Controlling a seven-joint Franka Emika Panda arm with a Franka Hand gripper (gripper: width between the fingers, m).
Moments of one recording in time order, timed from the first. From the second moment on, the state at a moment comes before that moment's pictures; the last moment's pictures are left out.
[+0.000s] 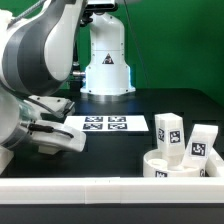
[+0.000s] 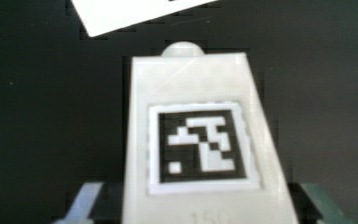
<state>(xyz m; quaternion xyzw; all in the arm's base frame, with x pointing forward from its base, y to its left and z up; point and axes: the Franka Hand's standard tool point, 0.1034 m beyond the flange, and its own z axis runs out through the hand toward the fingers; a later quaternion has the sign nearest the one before) 0.471 -0.142 0.001 -0.85 0.22 0.45 0.14</state>
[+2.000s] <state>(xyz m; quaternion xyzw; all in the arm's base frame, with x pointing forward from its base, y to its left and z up) 0.594 -0.022 0.094 -0.96 0.27 0.07 0.05</state>
